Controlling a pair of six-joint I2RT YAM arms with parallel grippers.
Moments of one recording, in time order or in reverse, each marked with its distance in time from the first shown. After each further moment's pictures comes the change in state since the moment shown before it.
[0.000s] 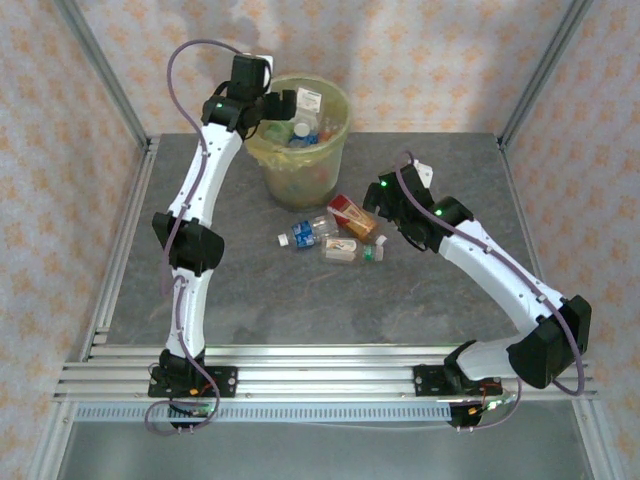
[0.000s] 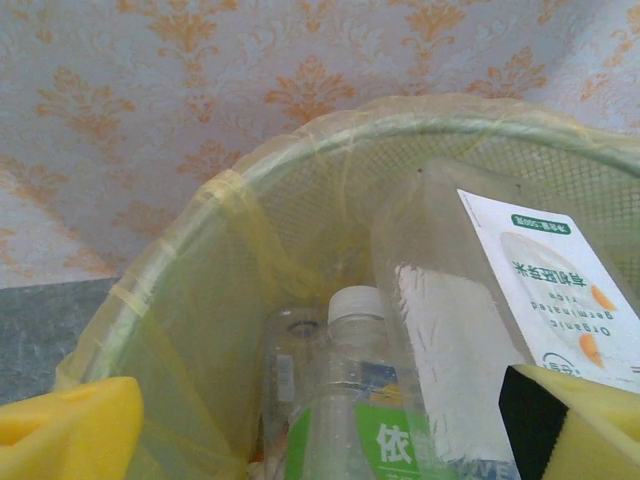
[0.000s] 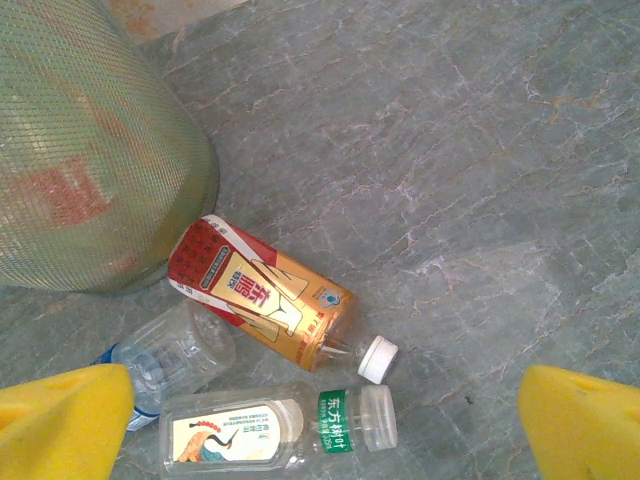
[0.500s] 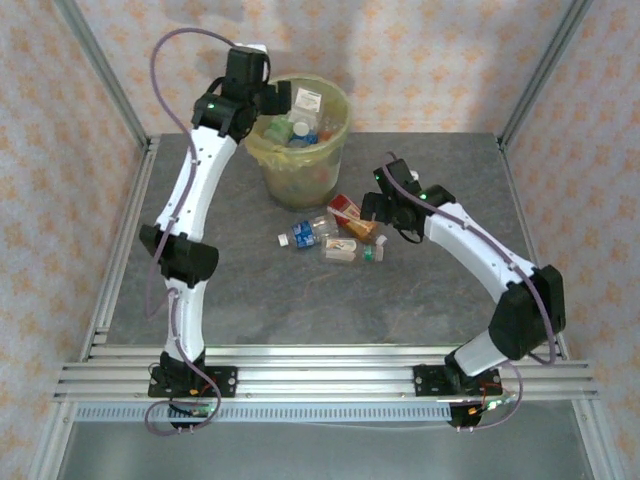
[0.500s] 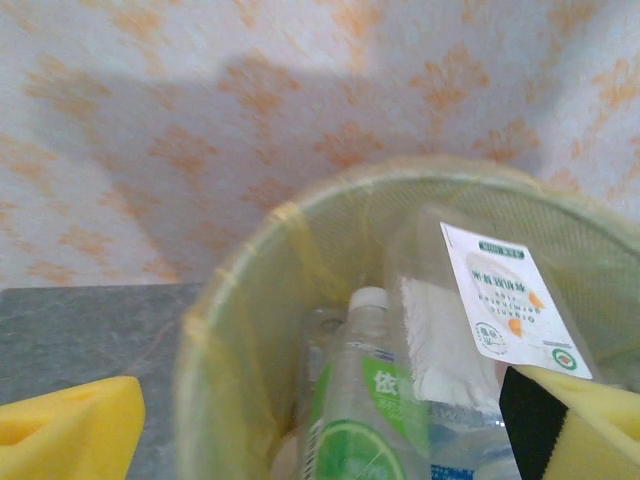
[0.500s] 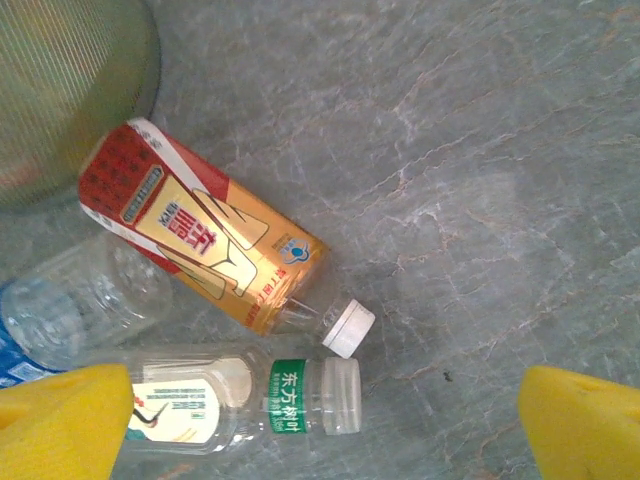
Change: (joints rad) left arm -0.045 -0.180 -0.058 -0.048 -0.168 -0.039; right arm -0.089 0.189 0.031 -0.040 -0.175 -0.162
